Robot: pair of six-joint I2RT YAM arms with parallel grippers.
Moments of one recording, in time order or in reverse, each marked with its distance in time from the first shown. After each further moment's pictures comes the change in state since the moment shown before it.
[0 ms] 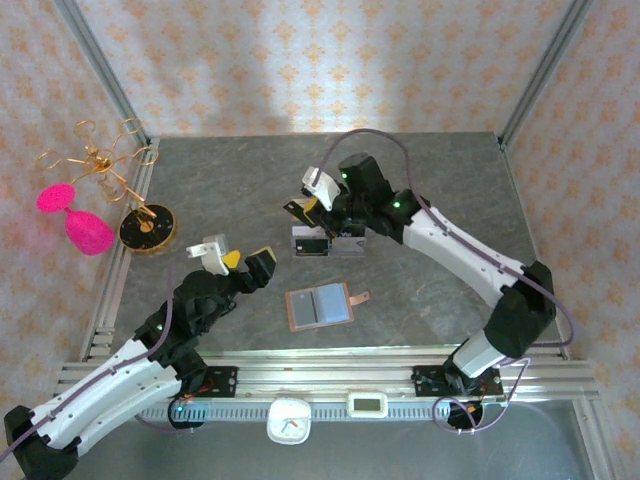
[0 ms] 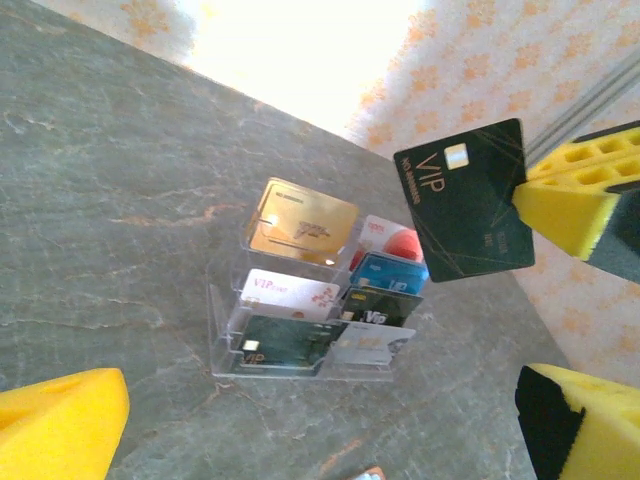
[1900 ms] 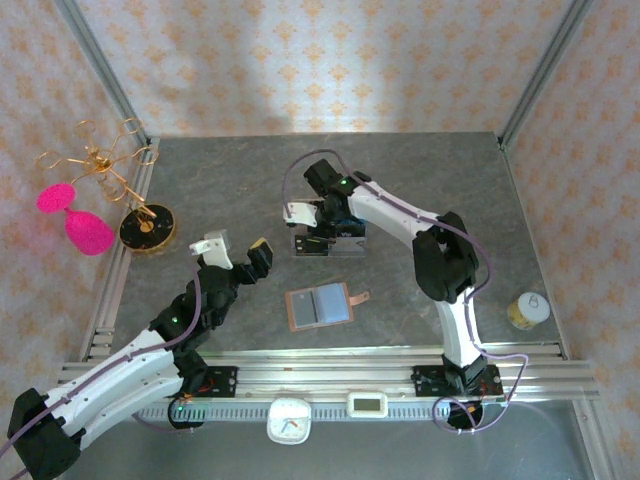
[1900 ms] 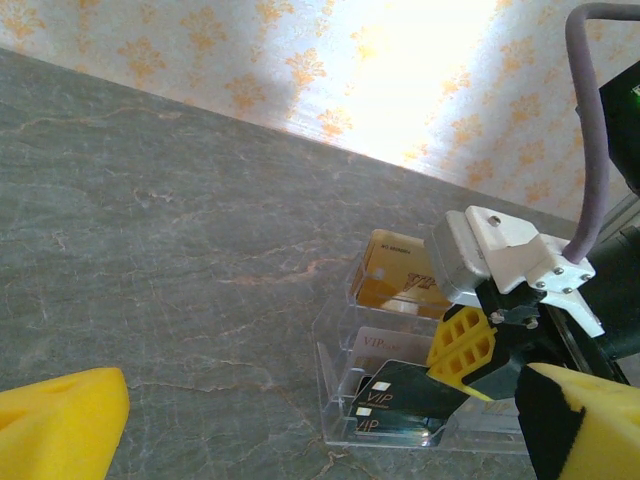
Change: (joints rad) left arm 0.024 0.120 -0.047 0.169 -0.183 0.157; right arm -0.023 0.500 0.312 -0.346 0.064 -0.523
